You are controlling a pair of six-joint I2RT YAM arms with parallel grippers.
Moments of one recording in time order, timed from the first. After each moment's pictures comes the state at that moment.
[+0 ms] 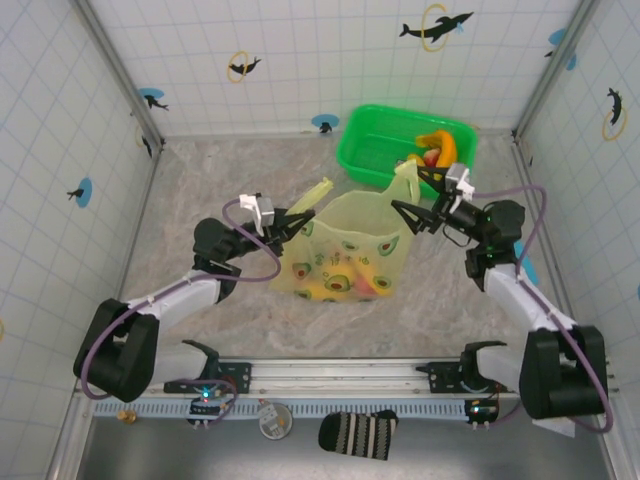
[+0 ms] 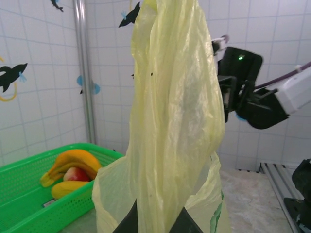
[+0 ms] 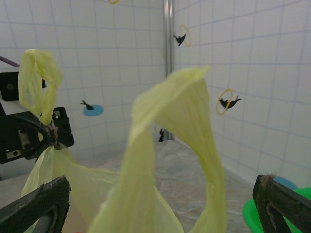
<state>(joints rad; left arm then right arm) -0.44 1.27 0.51 1.09 0.90 -0.23 0.12 1.19 0.58 0.91 -0.96 0.26</state>
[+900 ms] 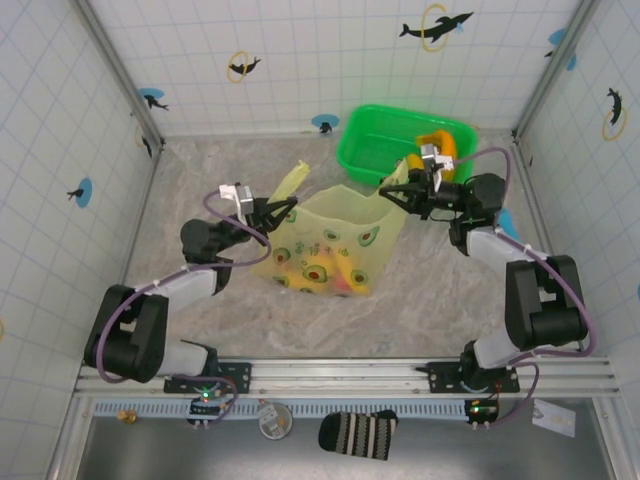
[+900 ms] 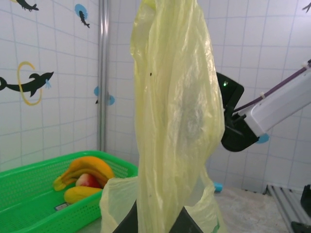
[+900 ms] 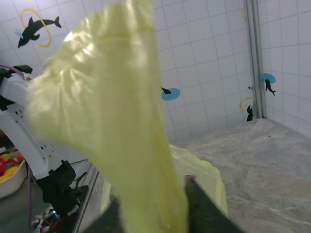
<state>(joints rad) -0.30 1.38 0.51 1.36 0.95 -0.46 0.17 1.52 0.79 1.17 -1.27 0.64</state>
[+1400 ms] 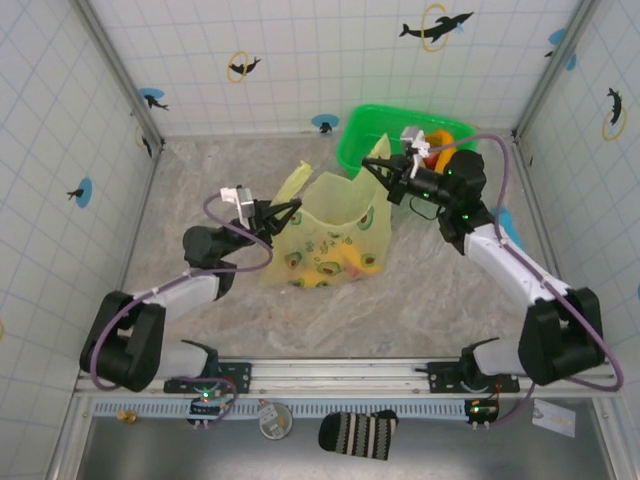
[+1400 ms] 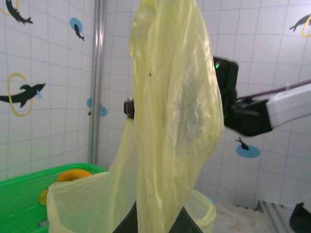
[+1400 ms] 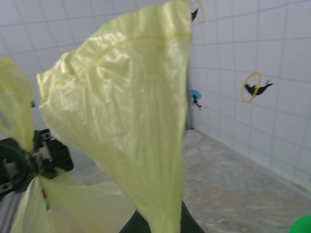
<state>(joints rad) -0.38 1.29 0.49 1.31 0.86 -0.45 0.38 1.32 0.98 0.41 -0.72 0.16</state>
